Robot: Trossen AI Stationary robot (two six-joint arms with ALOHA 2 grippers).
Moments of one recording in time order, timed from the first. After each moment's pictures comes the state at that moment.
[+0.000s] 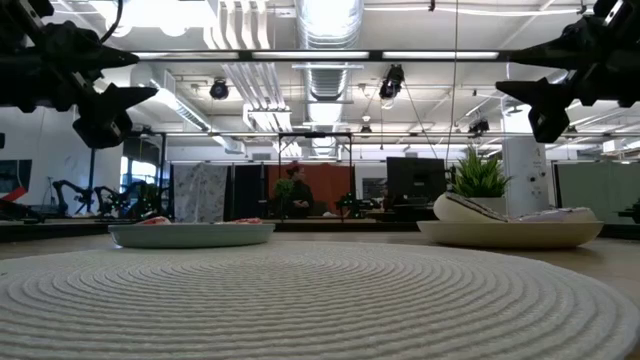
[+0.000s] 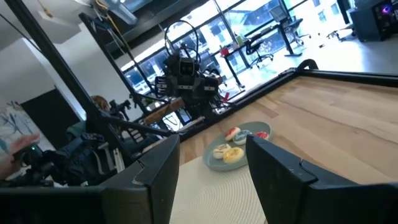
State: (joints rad) left arm -0.11 0.04 0.01 0.02 -0.07 -0.58; right arm 0.02 0.03 0.01 0.12 0.11 0.55
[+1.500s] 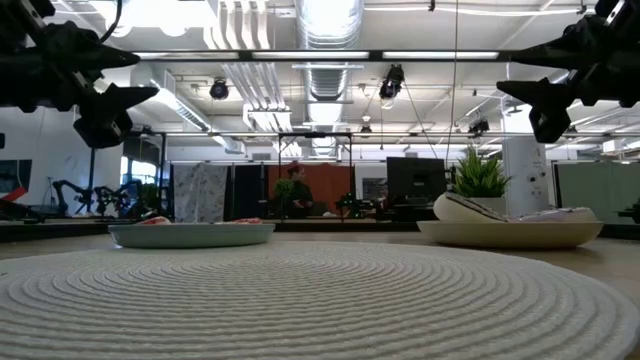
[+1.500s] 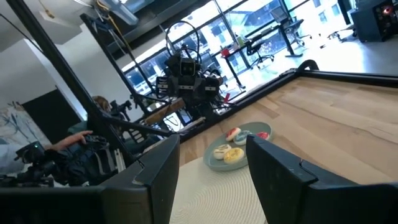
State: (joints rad) left arm -0.10 0.00 0.01 0.03 -0.07 -0.58; right arm 0.02 0.01 0.01 0.10 0.11 0.55
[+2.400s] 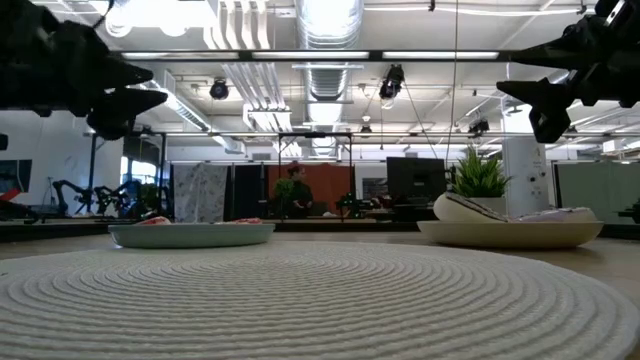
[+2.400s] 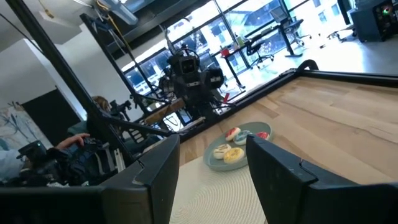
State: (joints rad) left arm 0.02 0.00 0.01 0.01 -0.04 -0.31; right arm 0.02 0.01 0.01 0.10 0.11 0.55
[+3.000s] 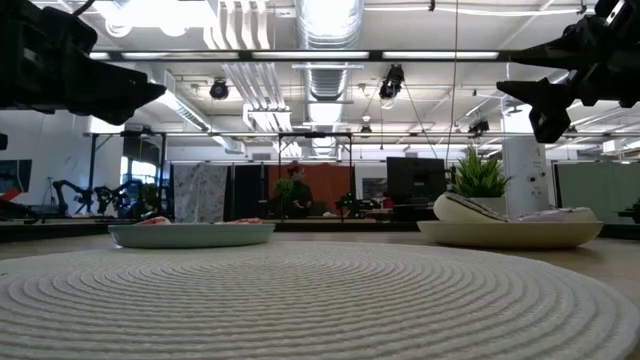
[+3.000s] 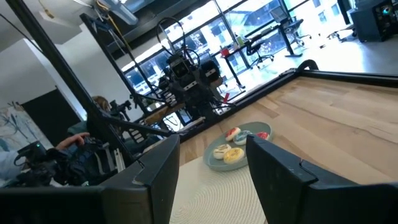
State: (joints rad) left arm 0.01 0.00 0.01 0.00 -0.02 0.05; right arm 0.02 0.01 0.01 0.10 0.11 0.55
